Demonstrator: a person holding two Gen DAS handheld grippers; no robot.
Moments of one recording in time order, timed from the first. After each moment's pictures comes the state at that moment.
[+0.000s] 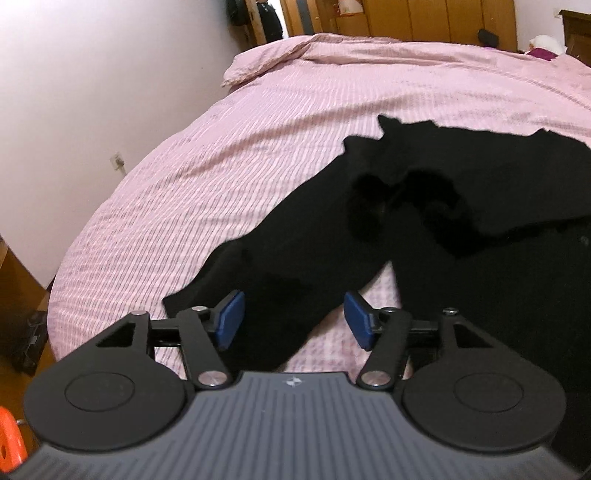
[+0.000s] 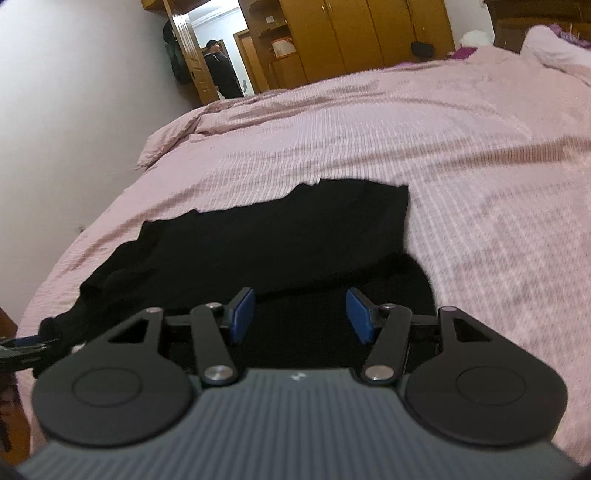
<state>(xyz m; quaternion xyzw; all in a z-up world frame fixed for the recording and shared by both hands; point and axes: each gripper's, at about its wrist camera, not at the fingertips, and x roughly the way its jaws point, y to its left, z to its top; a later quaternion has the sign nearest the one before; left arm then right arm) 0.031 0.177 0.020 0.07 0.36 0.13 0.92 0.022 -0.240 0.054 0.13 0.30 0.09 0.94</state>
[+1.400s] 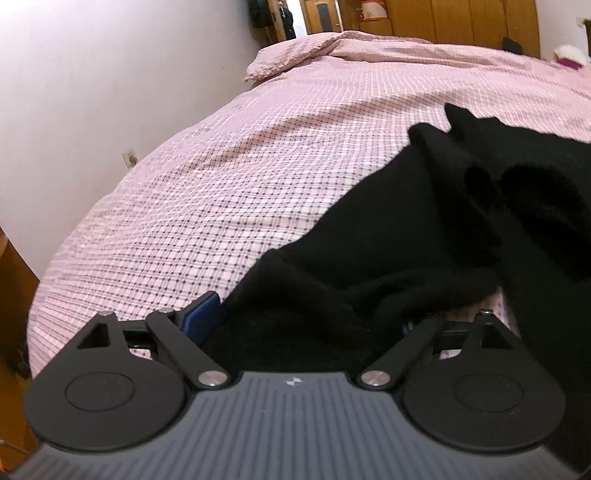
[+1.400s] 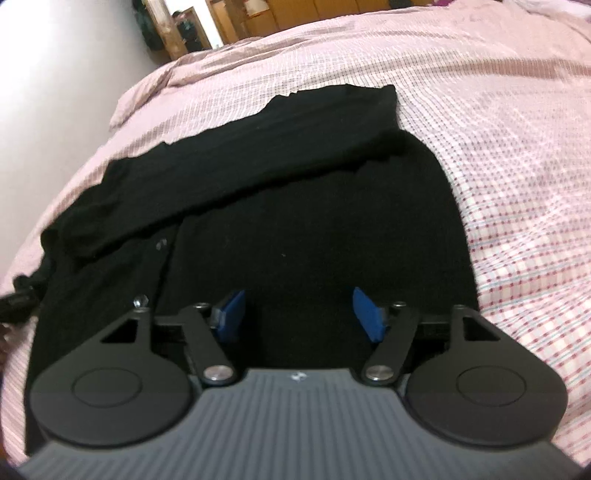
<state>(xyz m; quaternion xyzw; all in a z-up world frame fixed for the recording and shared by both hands) 0.095 0.240 -0.023 0.05 0.34 0.16 0.92 0.025 -0.222 -0.020 0.14 0.37 0.06 0.92</state>
